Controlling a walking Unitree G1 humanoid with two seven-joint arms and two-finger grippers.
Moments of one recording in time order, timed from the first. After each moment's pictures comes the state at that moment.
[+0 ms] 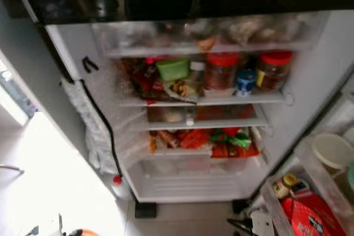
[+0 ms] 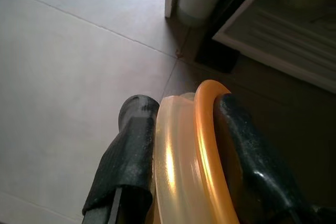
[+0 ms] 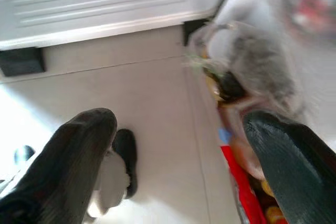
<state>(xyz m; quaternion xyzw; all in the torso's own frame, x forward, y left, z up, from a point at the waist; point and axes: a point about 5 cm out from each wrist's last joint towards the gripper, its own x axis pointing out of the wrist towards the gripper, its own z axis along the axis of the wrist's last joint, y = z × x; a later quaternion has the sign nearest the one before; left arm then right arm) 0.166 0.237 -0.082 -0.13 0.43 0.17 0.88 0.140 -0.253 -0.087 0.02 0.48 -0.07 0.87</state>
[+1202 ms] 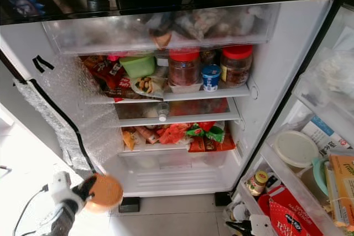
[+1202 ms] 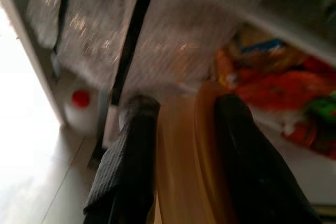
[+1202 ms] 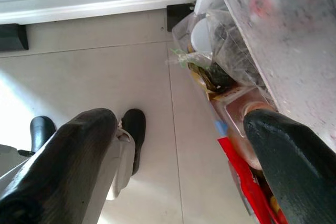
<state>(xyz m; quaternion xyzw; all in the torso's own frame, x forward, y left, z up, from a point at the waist) 0.259 0.220 -0.008 -0.21 0.17 0.08 0.96 0.139 -0.248 -0.089 0.02 0.49 -0.05 0.87</state>
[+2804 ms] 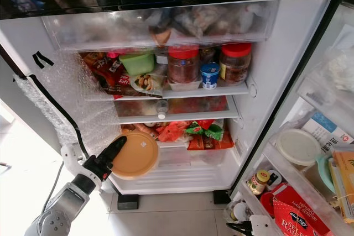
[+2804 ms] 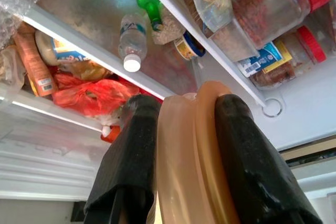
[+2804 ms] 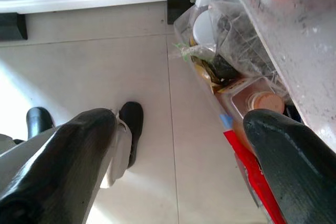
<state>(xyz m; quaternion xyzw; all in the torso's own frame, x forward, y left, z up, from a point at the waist) 0.254 0.163 0.072 -0.40 0.08 -0.16 0.90 0.137 -0.250 -0.088 0.02 0.49 -0.03 0.87</state>
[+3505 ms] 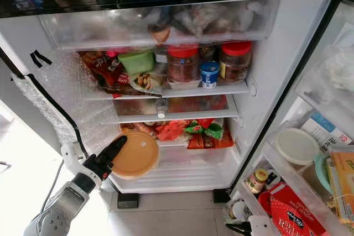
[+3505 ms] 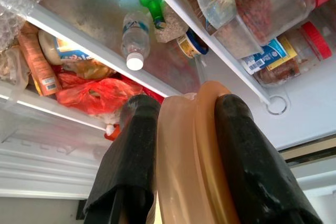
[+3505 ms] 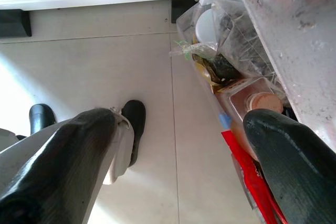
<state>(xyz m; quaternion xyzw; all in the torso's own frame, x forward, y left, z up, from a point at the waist) 0.255 0.163 0.074 -0.39 0.09 -0.15 0.90 0.137 -0.249 -0.088 0.02 0.49 -0.02 0.87</state>
